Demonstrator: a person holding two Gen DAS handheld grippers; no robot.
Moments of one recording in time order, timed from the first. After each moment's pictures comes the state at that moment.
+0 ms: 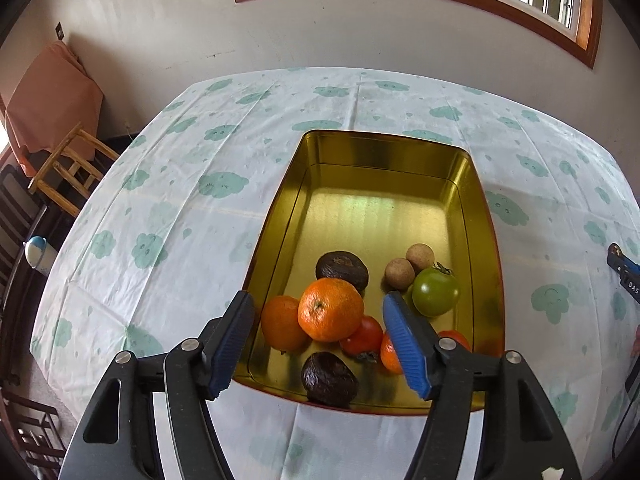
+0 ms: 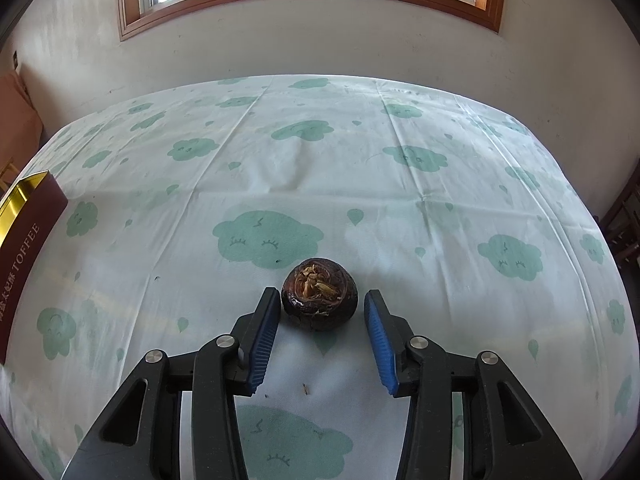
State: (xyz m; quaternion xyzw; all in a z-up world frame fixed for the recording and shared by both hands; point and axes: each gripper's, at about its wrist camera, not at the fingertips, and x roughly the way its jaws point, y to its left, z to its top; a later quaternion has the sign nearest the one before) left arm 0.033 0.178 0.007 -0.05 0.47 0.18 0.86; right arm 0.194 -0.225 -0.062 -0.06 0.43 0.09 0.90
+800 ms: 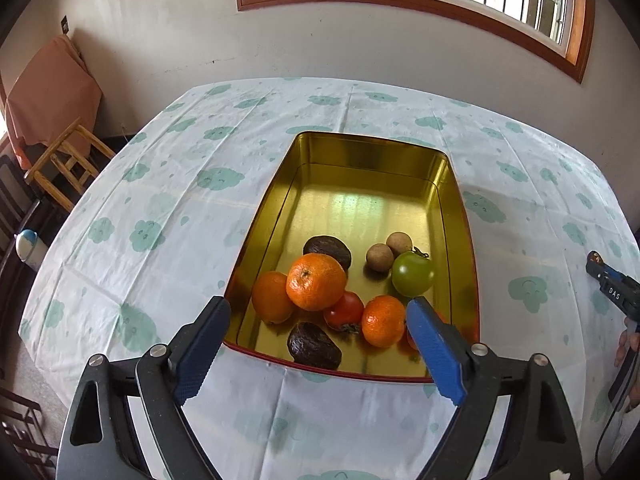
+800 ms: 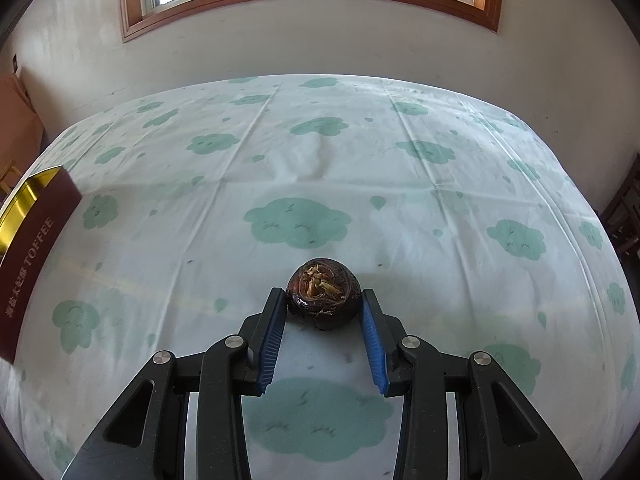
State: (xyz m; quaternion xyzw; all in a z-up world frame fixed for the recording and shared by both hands) left arm 0.004 0.167 0.011 -0.07 0.44 0.16 0.88; right arm 0.168 -0.203 -0.056 -0.05 0.43 0.09 0.90
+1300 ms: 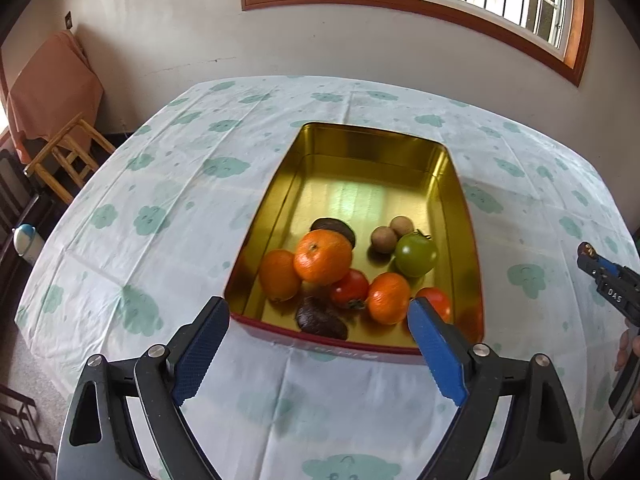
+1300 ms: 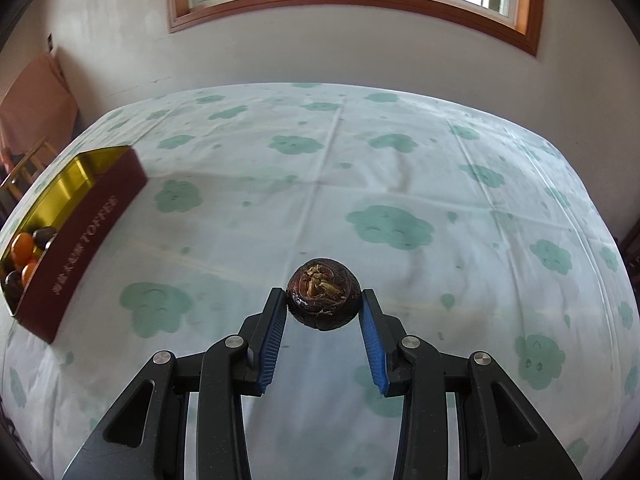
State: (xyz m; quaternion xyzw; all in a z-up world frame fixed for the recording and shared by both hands) left arm -0.016 0.169 0.005 -0.08 0.44 0.17 0.88; right arm 0.134 -0.149 -0.036 -0.08 0.42 0.15 0.89
